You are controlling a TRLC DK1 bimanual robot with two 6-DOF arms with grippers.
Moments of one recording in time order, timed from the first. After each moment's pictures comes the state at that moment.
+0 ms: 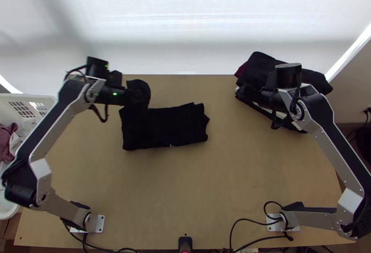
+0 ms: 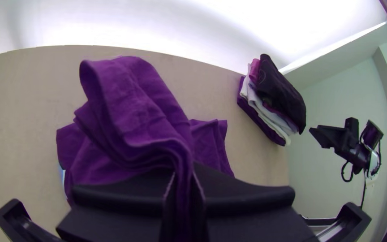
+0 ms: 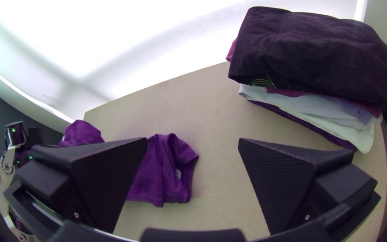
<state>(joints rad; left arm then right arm) -0.25 1.66 1.58 -0.78 0.46 -0.33 0.32 1.41 1.45 -0.74 -0.11 0.55</state>
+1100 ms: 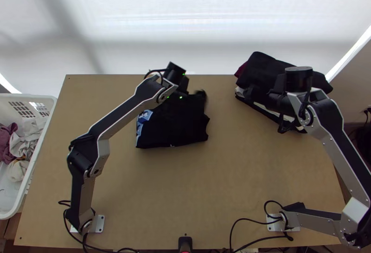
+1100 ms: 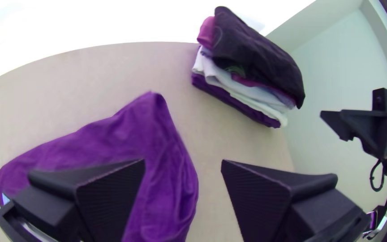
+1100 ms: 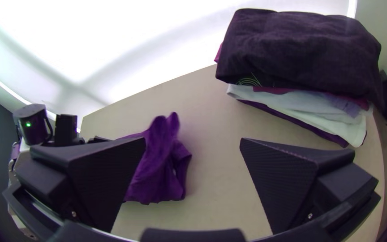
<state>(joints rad) -0.63 2.12 2.08 -0.74 0.30 -0.44 0.28 1.35 1.38 -0.74 -0.11 0.55</state>
